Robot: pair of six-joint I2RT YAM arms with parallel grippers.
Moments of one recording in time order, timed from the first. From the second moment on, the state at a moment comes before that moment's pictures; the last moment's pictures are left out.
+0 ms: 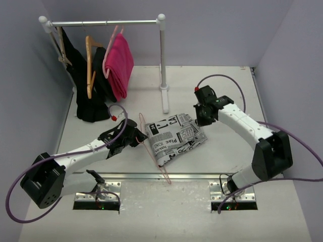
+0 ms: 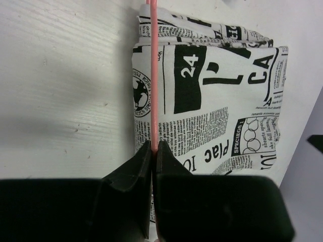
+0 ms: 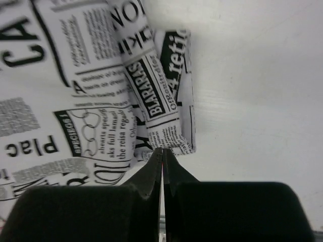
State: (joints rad) left arm -0.62 1.16 0.52 -0.14 -0.17 -1.17; right arm 0.44 1.49 1.14 -0.77 0.14 0.28
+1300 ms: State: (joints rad) left arm -0.61 1.19 0.48 -0.05 -0.14 -1.12; right arm 0.51 1.54 0.95 -0.50 -0.21 0.36
